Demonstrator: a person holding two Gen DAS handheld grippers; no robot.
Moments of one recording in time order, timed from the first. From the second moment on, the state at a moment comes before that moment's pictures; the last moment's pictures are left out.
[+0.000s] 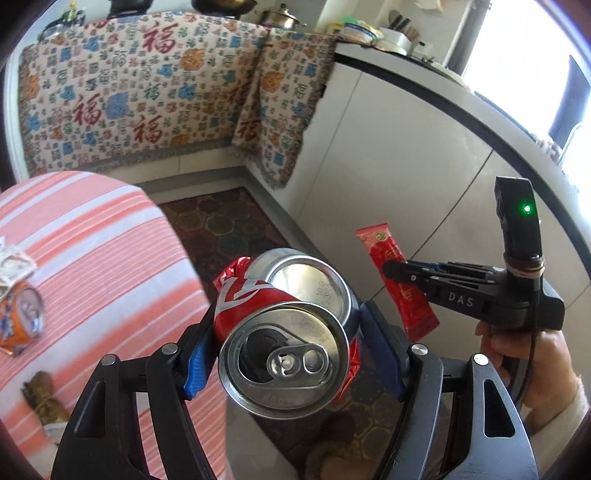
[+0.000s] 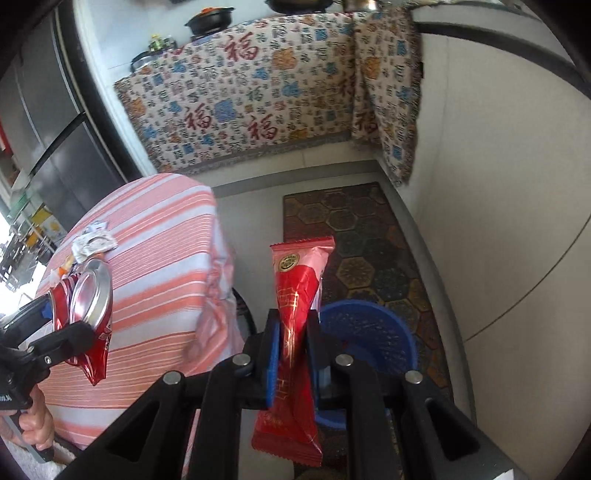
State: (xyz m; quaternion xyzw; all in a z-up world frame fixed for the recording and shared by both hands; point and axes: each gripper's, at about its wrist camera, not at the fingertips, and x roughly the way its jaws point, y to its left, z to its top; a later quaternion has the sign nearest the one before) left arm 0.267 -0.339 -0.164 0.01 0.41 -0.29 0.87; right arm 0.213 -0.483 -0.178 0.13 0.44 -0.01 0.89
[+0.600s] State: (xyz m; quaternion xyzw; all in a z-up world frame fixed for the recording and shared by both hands) left arm 0.309 -0.434 -0.271 0.06 0.45 -0.30 0.84; right arm 0.241 -0.594 -0.291 0.21 0.48 -0.05 0.85
